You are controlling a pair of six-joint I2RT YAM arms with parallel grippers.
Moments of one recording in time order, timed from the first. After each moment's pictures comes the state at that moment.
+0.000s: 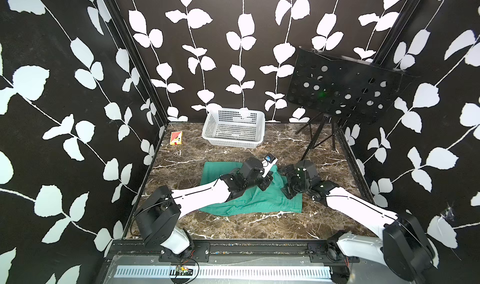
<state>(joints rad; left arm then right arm) -0.96 1.51 0.95 0.05 0.02 -0.04 0.55 1.23 0.64 -0.13 -0.24 1.68</state>
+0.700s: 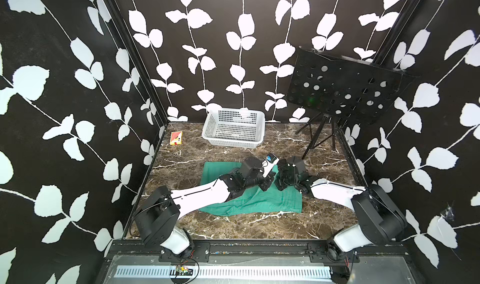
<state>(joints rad) -0.96 1.50 0.95 0.09 0.11 -0.06 0.54 1.53 0.70 0.17 -0.18 1.69</state>
